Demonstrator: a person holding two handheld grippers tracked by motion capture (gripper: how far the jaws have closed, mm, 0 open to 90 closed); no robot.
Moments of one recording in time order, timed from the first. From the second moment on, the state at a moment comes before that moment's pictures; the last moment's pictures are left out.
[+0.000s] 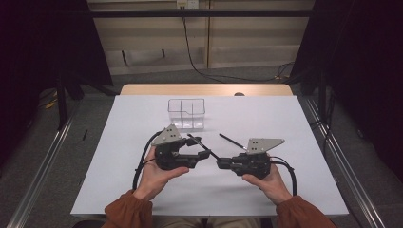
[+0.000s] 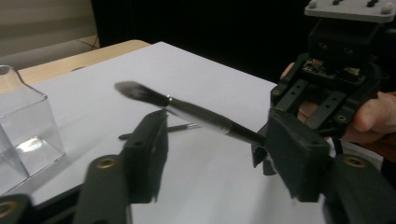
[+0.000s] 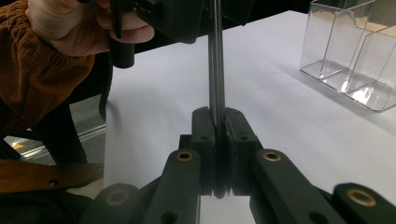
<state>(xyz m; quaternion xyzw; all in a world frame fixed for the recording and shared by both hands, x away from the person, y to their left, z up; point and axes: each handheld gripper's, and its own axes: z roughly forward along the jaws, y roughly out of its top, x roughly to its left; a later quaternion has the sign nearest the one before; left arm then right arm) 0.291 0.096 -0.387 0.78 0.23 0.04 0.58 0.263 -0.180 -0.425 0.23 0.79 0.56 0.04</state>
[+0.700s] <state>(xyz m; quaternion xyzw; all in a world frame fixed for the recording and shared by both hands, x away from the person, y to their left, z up) 0.291 0.102 -0.385 0.76 0.23 0.00 0.60 0.262 -0.176 -0.429 0.22 0.80 0.56 0.04</state>
